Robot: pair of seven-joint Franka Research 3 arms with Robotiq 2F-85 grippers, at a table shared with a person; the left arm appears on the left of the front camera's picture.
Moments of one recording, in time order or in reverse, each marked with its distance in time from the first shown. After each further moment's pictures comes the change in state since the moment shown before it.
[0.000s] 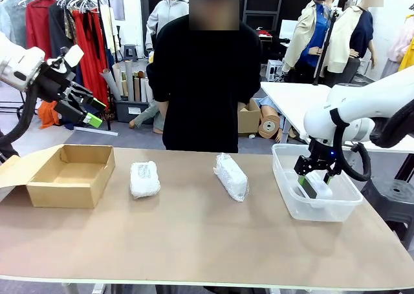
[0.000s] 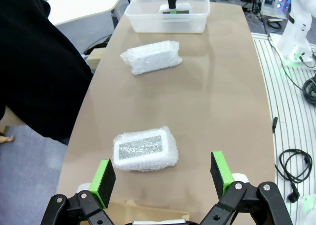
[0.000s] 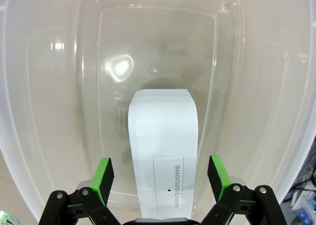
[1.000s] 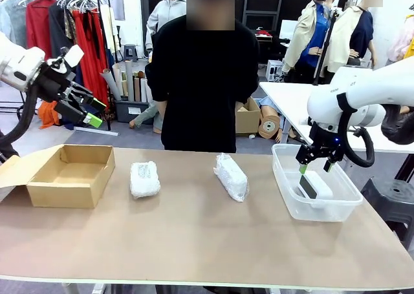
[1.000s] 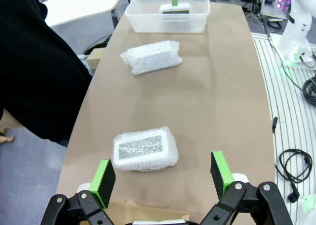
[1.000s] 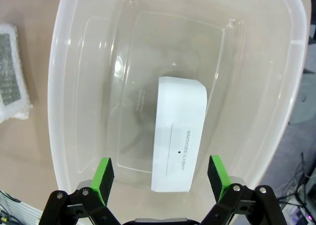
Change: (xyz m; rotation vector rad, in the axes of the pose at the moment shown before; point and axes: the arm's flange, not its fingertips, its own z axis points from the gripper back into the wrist) left arm 0.000 0.000 0.000 0.000 0.000 0.000; right arm -0.010 0.013 0.051 0.000 -0.023 0.124
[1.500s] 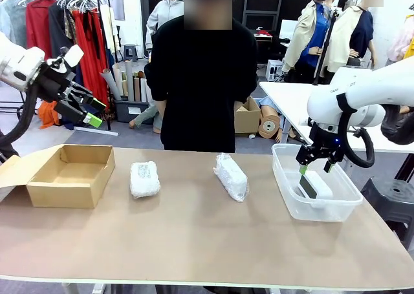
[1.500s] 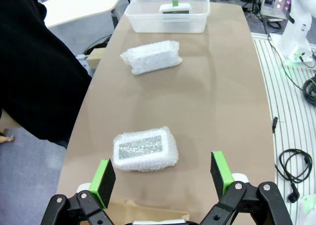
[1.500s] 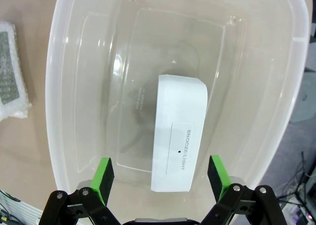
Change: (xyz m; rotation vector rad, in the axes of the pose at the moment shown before) left arm 0.000 0.000 0.000 0.000 0.000 0.000; right arm 0.000 0.000 -0.003 0.001 0.005 -0.001
